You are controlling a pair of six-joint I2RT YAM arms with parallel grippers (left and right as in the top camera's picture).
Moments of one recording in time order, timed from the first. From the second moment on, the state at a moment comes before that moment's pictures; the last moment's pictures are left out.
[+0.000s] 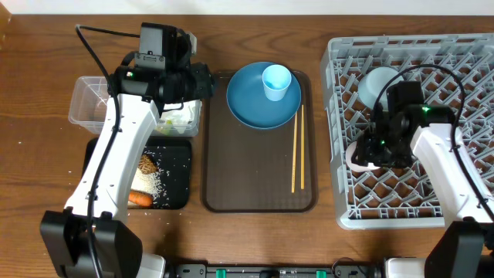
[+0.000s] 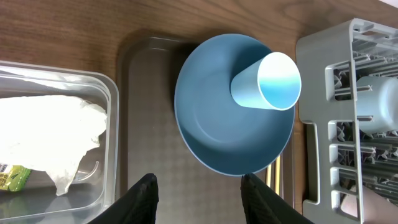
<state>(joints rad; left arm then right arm) -0.15 1.63 1.48 -0.82 0.30 -0.34 0.01 1.54 1.10 -1.07 -0.10 0.07</state>
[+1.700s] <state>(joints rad) -0.45 1.82 1.48 -0.43 0.10 -0.41 0.01 1.54 1.49 -1.26 -0.10 0.08</state>
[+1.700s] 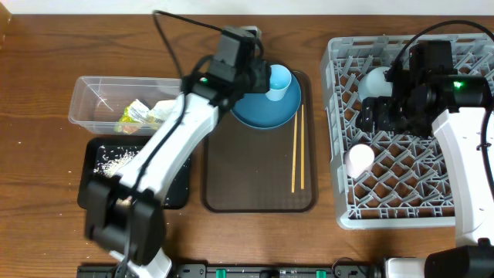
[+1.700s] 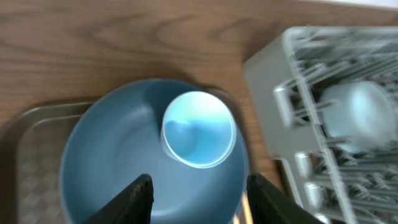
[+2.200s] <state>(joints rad) -0.45 2.02 1.48 -0.31 0.08 -0.46 0.01 1.54 1.49 -1.27 -0.10 0.08</state>
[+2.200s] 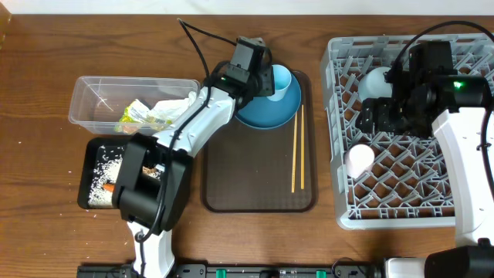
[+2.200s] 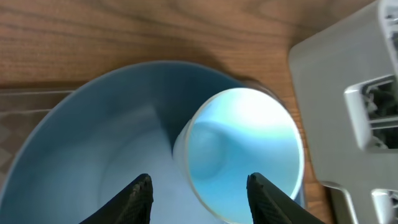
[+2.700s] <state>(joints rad) -0.45 2.05 1.48 -0.35 0.07 -0.46 0.01 1.54 1.49 -1.27 -0.10 0.08</state>
